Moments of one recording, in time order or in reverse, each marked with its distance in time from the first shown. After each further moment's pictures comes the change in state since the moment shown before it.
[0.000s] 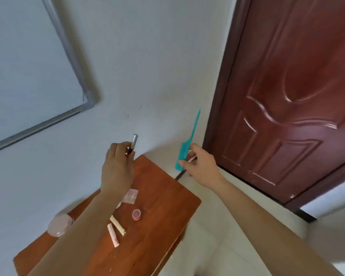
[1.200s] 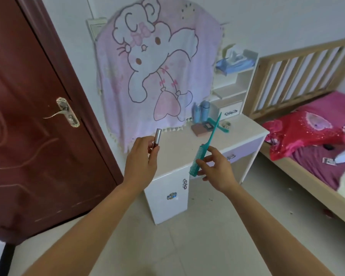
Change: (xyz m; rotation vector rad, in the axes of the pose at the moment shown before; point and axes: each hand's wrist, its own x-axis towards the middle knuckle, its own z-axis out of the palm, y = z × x) left_hand -0.360 0.770 0.312 -0.741 -0.743 0.854; right_hand -0.582 0.336 -0.575 0.171 1.179 0.549
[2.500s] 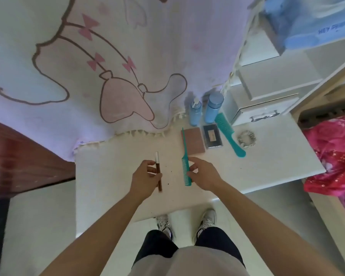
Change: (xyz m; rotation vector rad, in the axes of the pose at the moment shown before) left_hand 0.248 -0.174 0.402 -0.141 -0.346 -1.063; right_hand 0.492 0.235 -0.025 -0.432 -0.678 0.292
